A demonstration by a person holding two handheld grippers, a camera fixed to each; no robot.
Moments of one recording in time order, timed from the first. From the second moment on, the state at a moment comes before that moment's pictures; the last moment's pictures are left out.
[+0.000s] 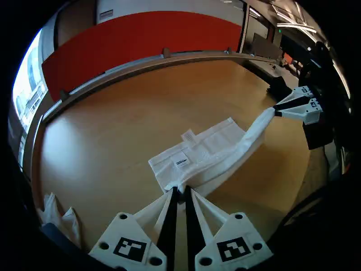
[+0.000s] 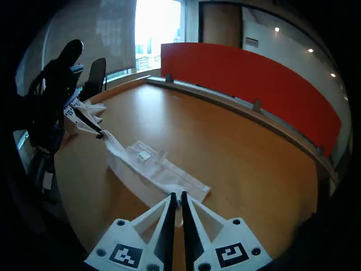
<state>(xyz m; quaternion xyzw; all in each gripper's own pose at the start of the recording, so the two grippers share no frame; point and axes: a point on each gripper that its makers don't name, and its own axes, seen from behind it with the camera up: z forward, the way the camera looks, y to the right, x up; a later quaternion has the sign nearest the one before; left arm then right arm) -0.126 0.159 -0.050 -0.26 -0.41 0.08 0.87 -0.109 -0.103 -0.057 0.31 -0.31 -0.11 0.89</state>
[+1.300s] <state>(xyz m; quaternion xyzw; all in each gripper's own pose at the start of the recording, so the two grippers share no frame) -0.207 0.166 0.002 -0.25 -0.43 0.12 0.86 -0.193 -0.099 -0.015 0.28 -0.38 -0.09 0.88</state>
